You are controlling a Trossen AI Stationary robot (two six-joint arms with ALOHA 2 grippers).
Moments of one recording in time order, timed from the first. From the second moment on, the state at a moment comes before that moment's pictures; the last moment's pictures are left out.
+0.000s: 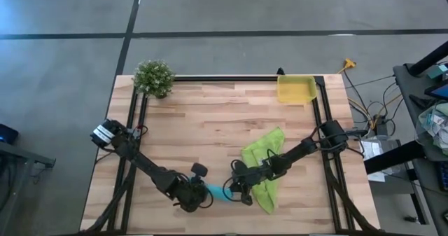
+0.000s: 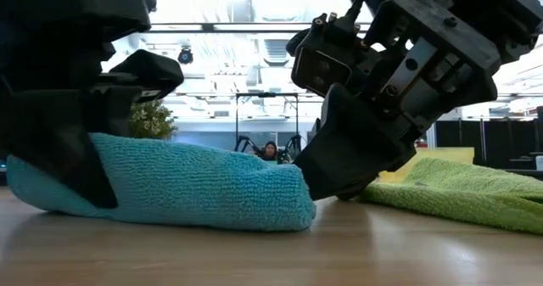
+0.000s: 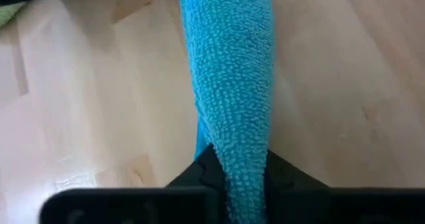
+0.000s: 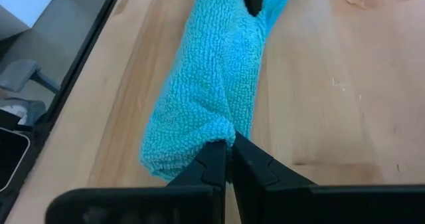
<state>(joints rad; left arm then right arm) -0.64 1.82 1.01 -0.31 -0.36 -0.15 0.42 2.08 0.90 0.57 -0.02 0.49</state>
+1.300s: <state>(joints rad) -0.27 1.70 1.03 -0.12 -0.06 -0.13 0.53 1.80 1.14 -0.19 0.66 0.12</state>
